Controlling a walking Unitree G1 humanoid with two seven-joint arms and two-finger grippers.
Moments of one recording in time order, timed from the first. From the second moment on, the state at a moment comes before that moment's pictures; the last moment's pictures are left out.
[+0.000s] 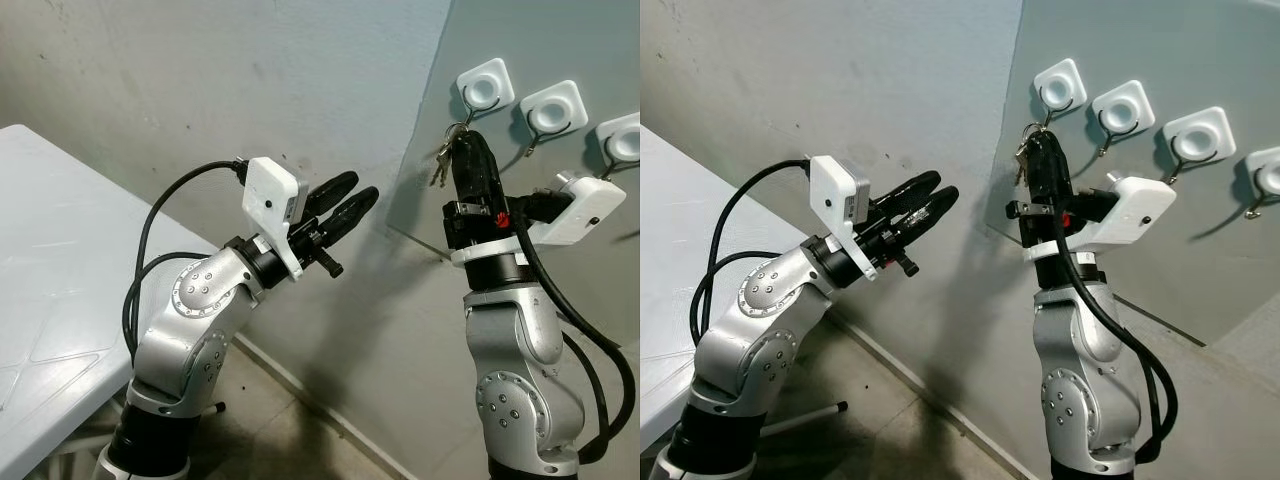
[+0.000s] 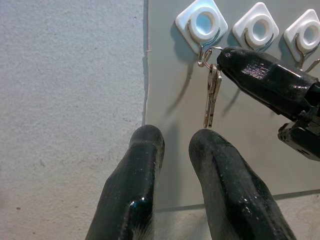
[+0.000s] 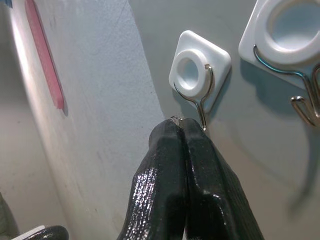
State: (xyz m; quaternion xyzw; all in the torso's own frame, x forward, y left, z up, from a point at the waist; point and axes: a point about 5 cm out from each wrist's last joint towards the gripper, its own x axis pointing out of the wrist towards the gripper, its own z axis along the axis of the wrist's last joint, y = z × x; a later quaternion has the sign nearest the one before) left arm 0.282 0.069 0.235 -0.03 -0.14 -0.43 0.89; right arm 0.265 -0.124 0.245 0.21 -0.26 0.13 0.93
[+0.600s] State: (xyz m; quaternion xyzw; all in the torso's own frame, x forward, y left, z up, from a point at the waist) left arm 0.280 0.068 0.237 -0.04 -0.14 -0.44 0.89; right arm 0.269 -0.125 0.248 0.23 -0.24 0.10 0.94
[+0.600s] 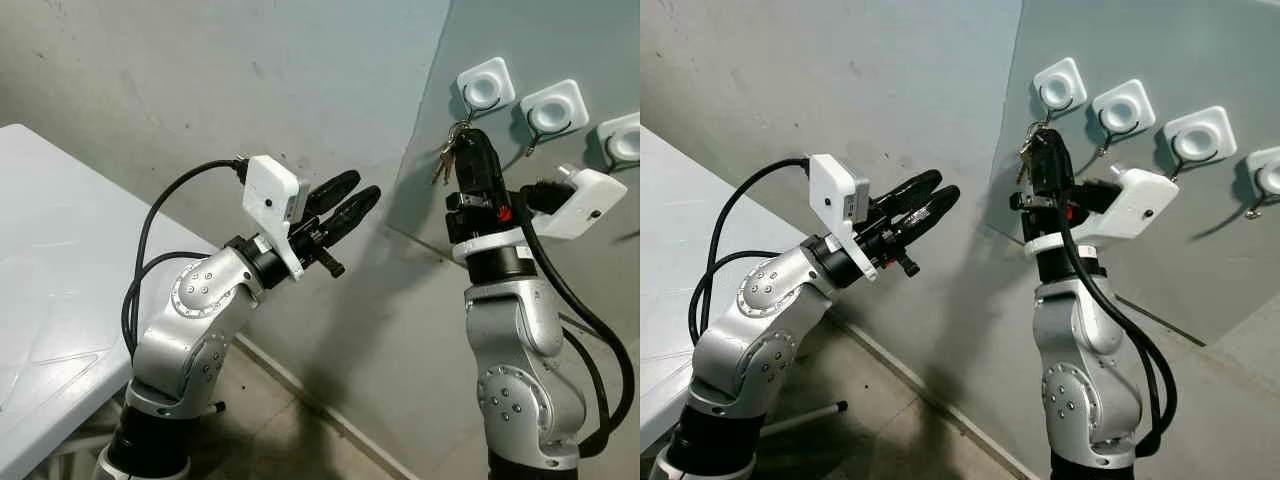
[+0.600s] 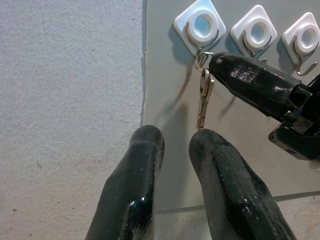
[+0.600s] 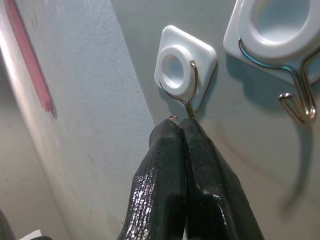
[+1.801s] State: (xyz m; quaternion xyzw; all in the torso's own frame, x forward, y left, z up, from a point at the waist) left arm 0.277 0.064 0.239 -0.05 -0.15 -0.44 0.88; right arm 0.270 -0.126 0.244 0.26 -0.22 0.09 0.94
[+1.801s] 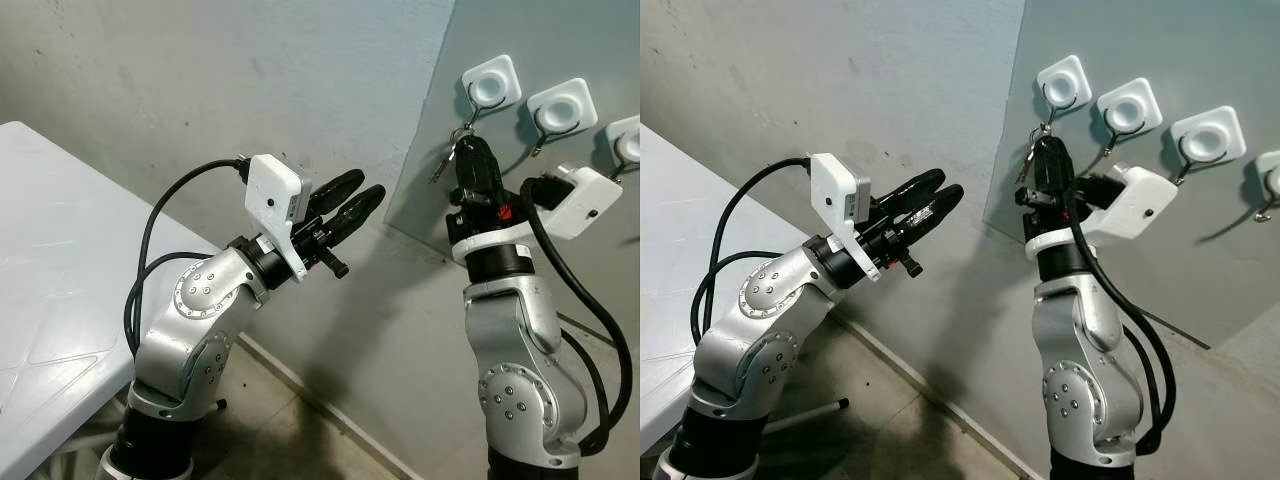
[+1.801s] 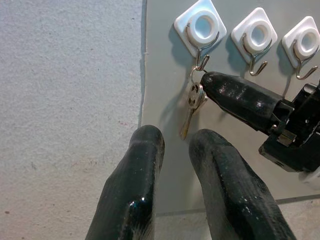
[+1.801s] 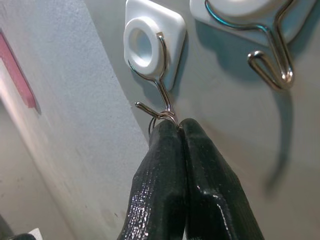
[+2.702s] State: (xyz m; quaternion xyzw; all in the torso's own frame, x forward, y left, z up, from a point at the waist) left arm 0.278 0.064 0.239 -0.05 -0.14 -0.44 0.89; right arm 0.262 -0.125 0.232 0.23 -0.21 0.10 0.95
